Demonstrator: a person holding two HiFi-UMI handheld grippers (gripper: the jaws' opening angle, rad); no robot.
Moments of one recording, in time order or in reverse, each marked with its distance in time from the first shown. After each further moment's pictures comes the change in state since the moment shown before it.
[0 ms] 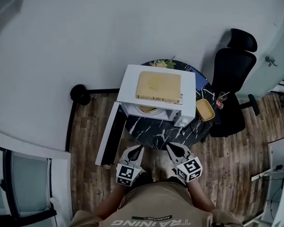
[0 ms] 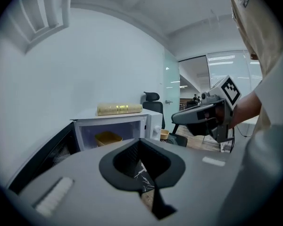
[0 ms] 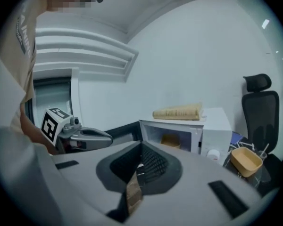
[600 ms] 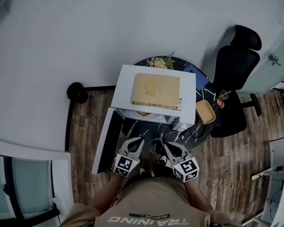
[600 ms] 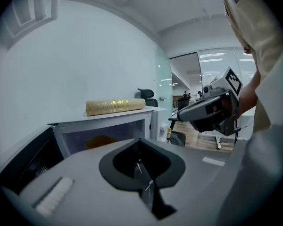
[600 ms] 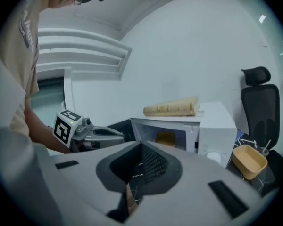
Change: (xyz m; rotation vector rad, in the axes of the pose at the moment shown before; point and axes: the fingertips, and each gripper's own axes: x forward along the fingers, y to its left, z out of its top) left arm 0.082 0.034 0.000 0.086 0.003 -0.121; right arm 0.035 -0.040 -0.005 0.045 0.017 -0.020
